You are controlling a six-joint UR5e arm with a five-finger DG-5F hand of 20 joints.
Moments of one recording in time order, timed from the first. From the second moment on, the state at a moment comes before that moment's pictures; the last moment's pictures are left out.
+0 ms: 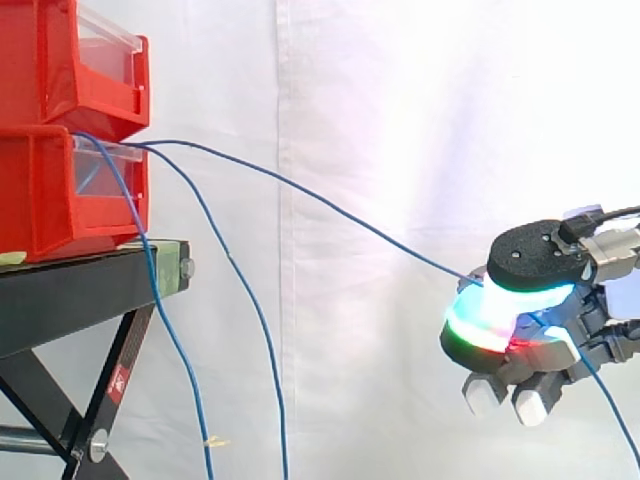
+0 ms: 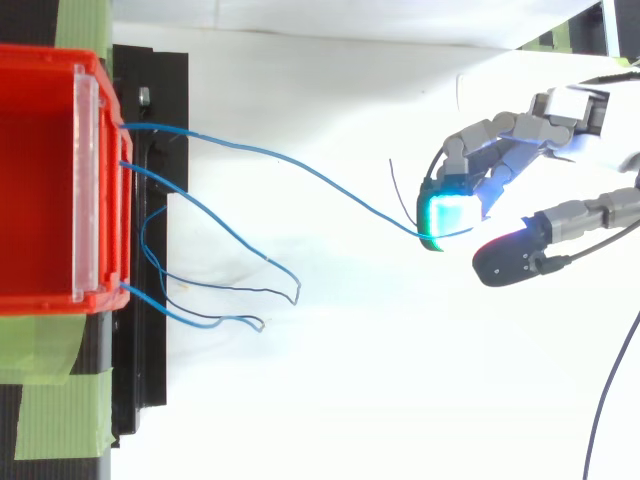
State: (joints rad) arm 0.13 -1.73 -2.13 -2.56 -1.28 -0.20
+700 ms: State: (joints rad) arm 0.13 -1.73 -2.13 -2.56 -1.28 -0.20
